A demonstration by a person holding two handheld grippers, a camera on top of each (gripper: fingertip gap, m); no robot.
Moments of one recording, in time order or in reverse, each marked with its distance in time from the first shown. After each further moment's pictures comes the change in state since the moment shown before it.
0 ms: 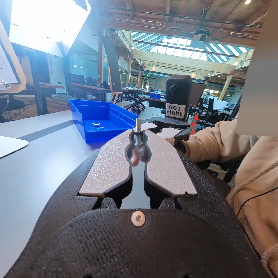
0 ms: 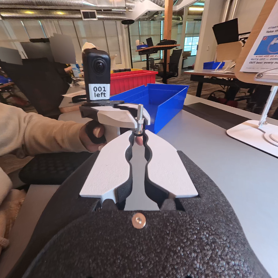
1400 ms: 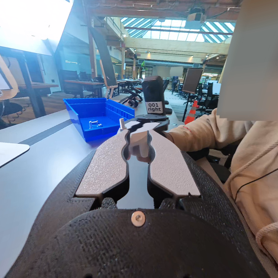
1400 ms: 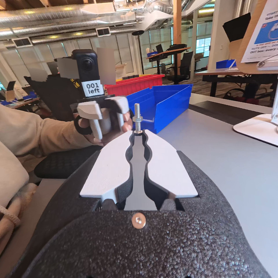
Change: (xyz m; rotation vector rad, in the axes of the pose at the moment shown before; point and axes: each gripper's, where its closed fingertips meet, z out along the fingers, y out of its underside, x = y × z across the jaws) left arm 0.009 0.001 -0.004 -0.068 0.040 0.078; right arm 0.022 0.008 -0.015 0.047 -0.093 0.091
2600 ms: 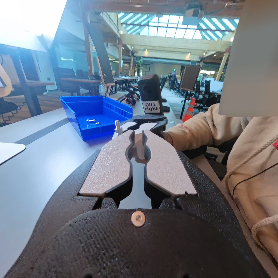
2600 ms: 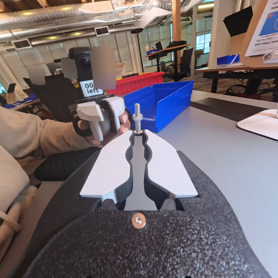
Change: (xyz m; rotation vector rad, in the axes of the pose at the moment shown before) left arm 0.002 0.003 0.000 -0.012 0.021 0.000; right arm 0.003 0.004 0.007 -0.007 0.010 0.030
